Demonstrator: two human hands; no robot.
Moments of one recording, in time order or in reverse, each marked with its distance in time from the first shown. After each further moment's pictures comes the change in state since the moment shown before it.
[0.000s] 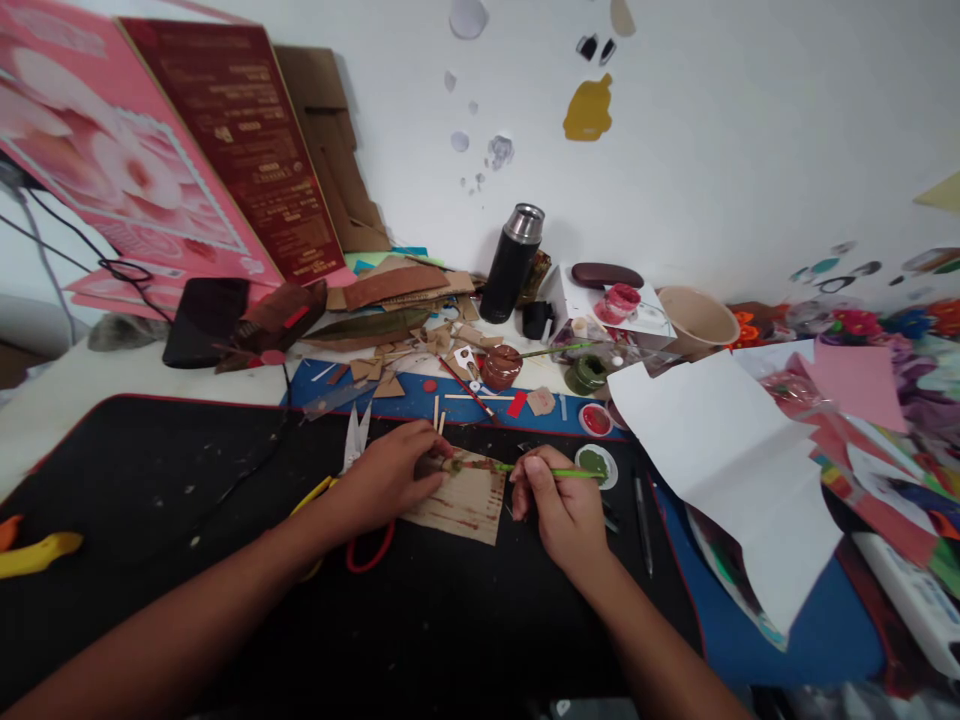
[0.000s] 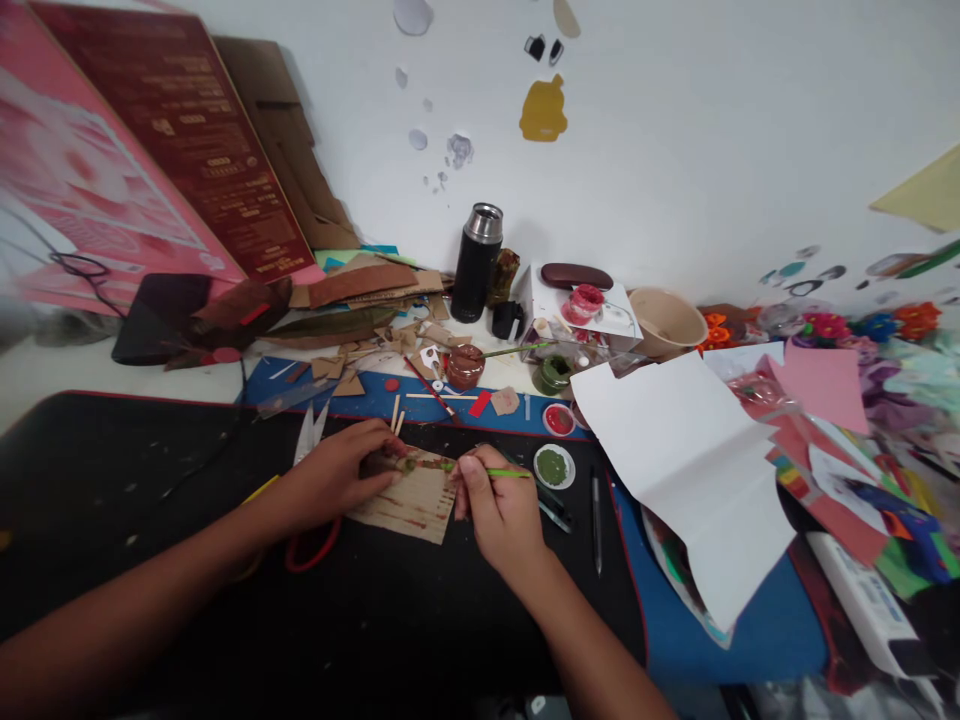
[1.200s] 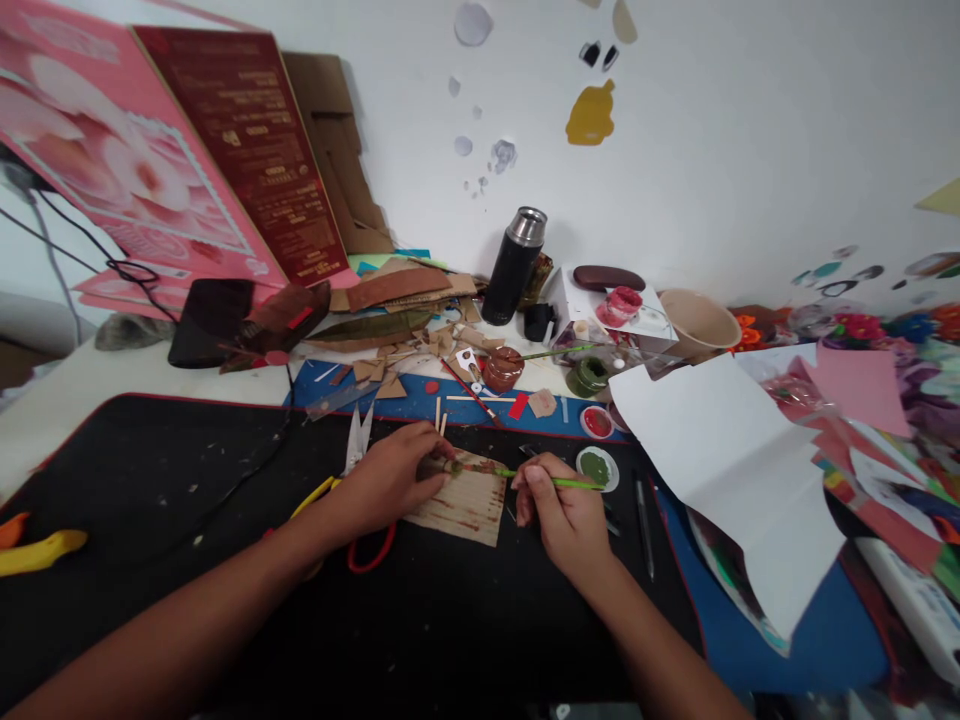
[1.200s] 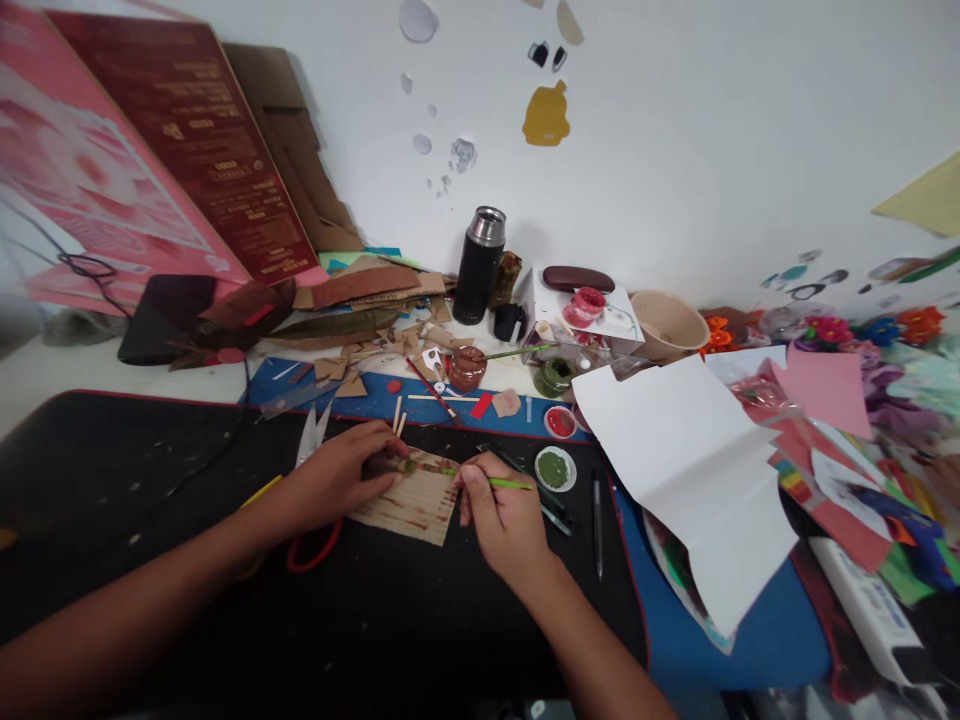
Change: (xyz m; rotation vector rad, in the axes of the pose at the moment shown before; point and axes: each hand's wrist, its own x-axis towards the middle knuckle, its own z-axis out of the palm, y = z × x) left_hand -0.001 0.004 -0.001 -0.007 0.016 -0.003; right_hand -0.001 -0.001 -0.004 -0.084 -0.033 -0.035
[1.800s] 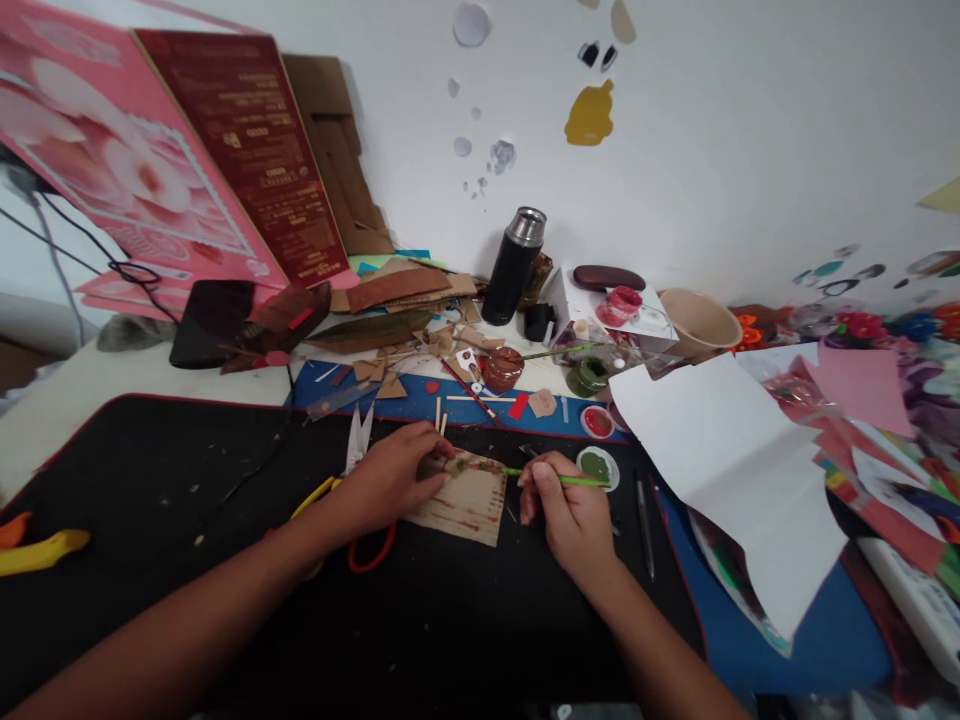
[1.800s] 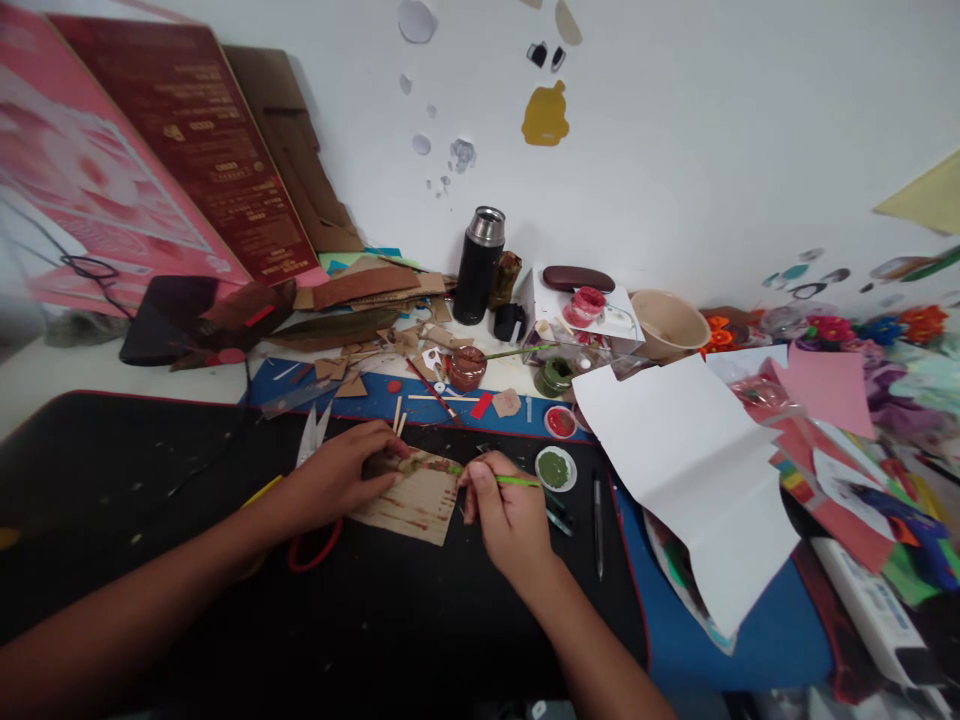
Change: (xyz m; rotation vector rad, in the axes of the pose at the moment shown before) left_hand 0.001 0.000 0.000 -0.012 -0.003 -0.007; right_hand -0.001 -0.001 -0.001 0.025 0.050 0.014
